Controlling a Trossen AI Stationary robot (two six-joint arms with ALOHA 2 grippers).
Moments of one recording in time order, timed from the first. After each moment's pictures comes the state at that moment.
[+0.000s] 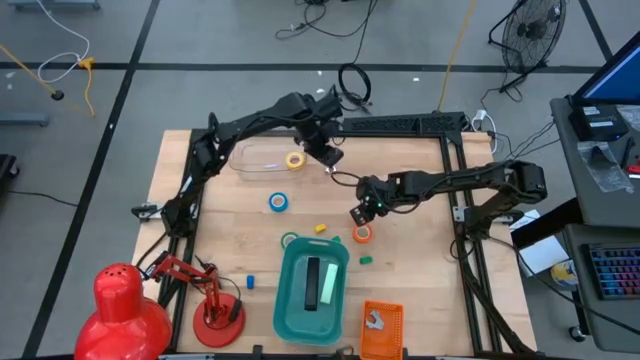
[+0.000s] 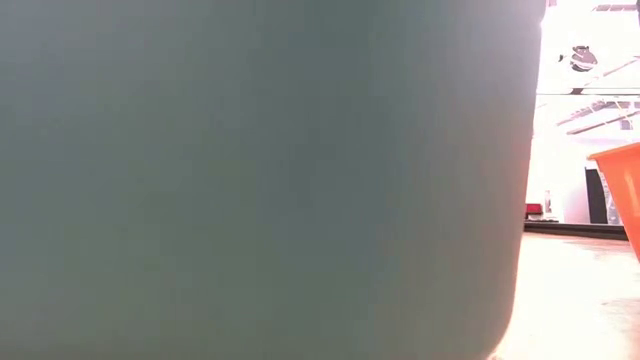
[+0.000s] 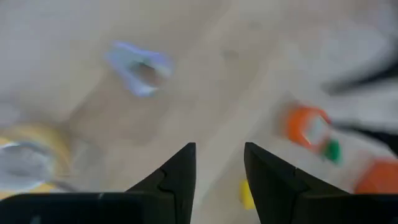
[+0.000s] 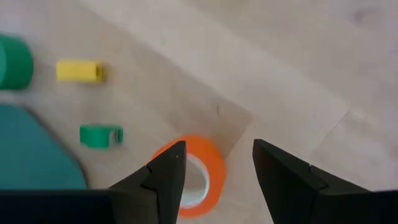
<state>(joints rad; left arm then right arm) 0.49 2.23 2.20 -1.30 0.41 -0.30 -0.12 1.53 0.96 -0.60 0.02 0.90</state>
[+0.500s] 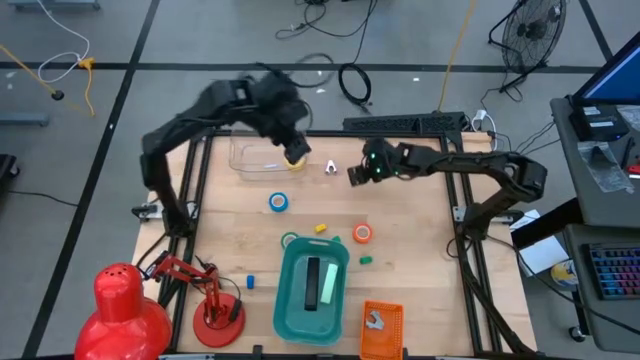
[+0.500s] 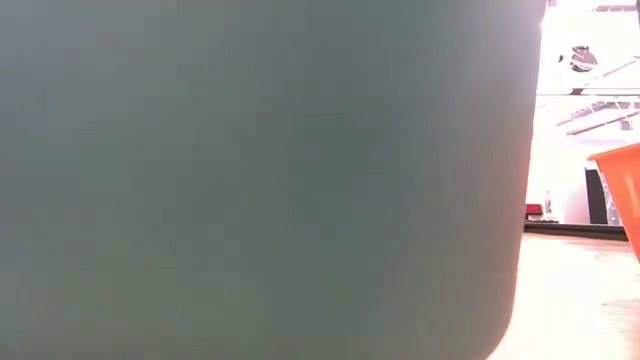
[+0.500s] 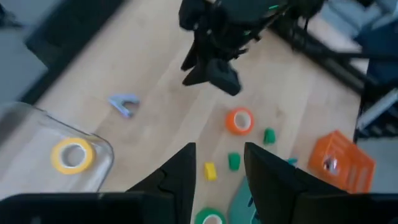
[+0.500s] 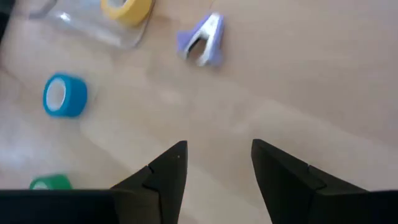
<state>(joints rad) 0.38 1.78 2.20 -1.31 0.22 -0.26 -0.42 1.53 0.96 -0.35 -0.01 0.79</state>
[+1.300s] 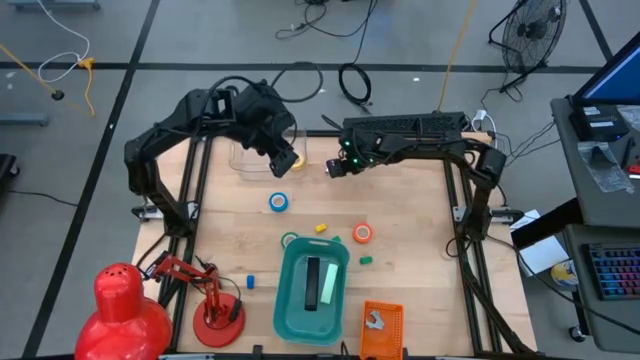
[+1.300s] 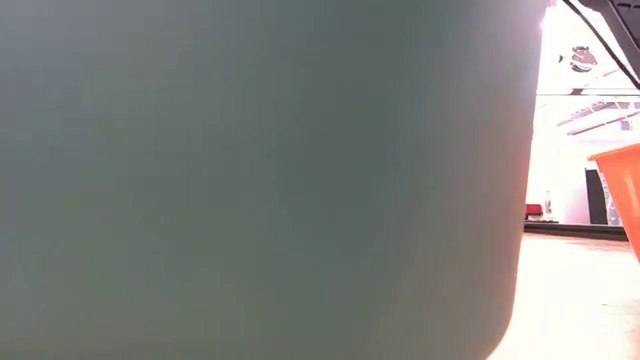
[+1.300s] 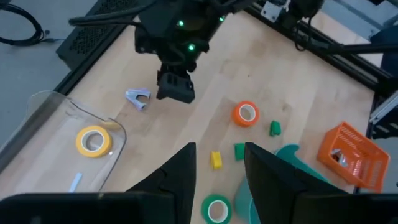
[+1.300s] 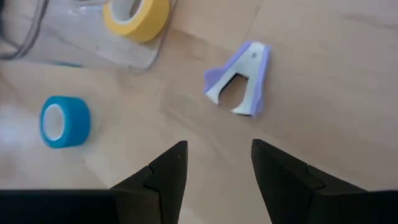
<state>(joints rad) 0.26 1.67 2.19 -1.37 0.06 -0.31 -0.48 1.86 1.24 -0.35 -0.14 0.72</state>
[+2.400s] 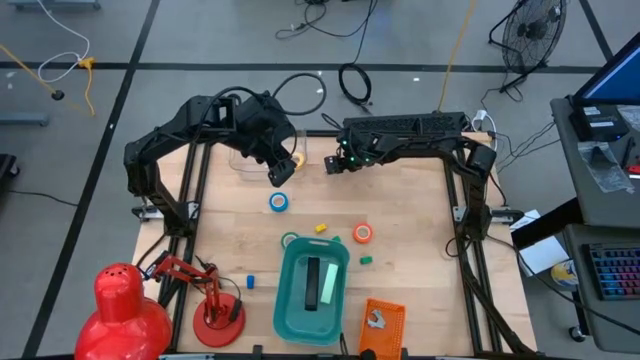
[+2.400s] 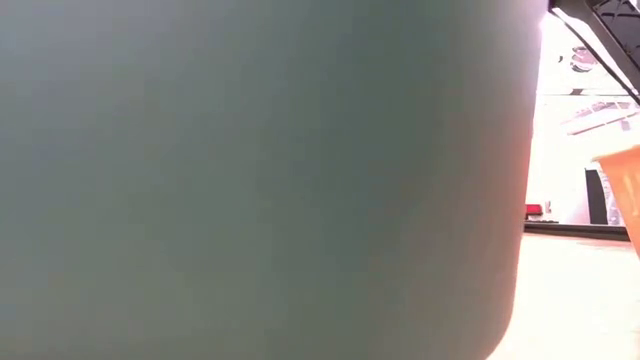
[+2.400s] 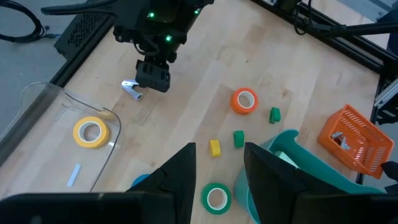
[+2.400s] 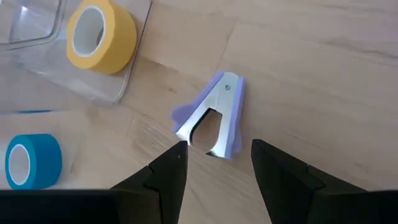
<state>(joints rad) 0.20 1.67 2.19 -1.41 0.02 -0.33 -0.50 1.94 1.24 -0.25 -0.10 0.75</state>
